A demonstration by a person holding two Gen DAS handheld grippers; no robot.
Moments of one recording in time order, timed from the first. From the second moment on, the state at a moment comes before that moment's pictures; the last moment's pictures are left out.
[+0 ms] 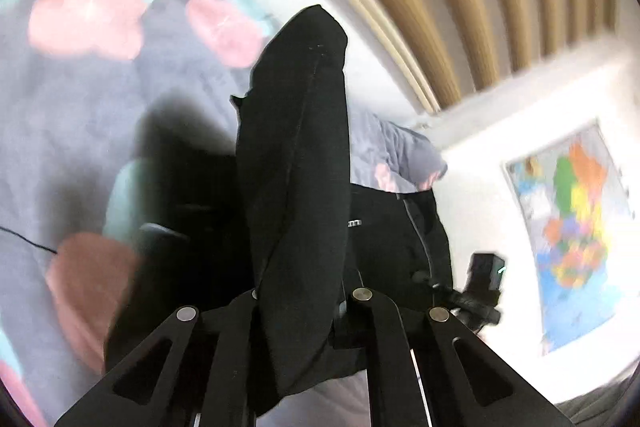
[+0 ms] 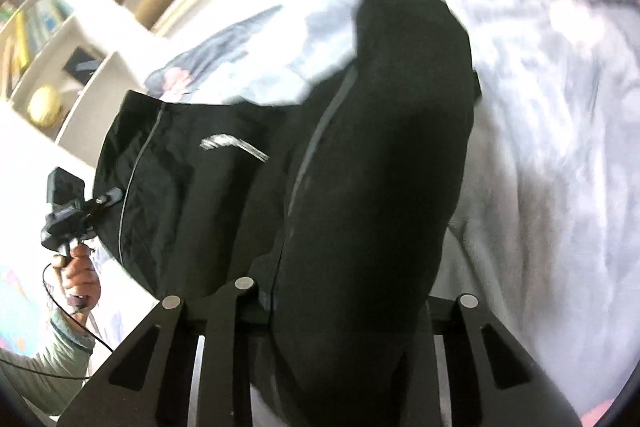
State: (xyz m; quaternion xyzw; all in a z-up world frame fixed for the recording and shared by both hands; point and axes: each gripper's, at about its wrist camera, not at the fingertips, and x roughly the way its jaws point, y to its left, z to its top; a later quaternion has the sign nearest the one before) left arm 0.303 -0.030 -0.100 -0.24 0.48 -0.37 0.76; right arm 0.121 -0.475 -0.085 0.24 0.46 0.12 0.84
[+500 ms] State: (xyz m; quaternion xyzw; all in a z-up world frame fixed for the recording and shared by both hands) left arm 0.352 0.006 -0.222 -0.21 0.61 -0.17 0.75; right arm 0.125 -0.476 -0.158 0.25 0.58 0.00 0.78
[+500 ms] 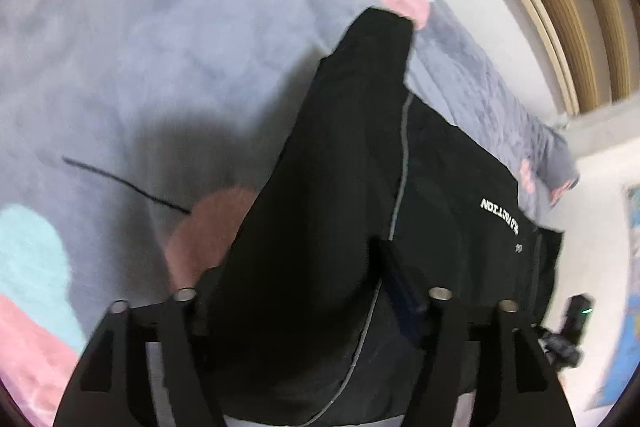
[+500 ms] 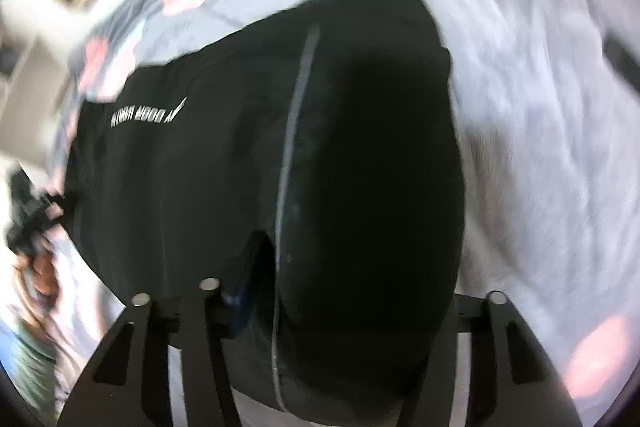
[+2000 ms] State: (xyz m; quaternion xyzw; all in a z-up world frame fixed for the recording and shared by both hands) left arm 0.137 0.009 -0.200 -0.28 0.60 -0.29 0.69; right arm 0.081 -0.411 -0.181 0.26 0.57 0.11 0.77
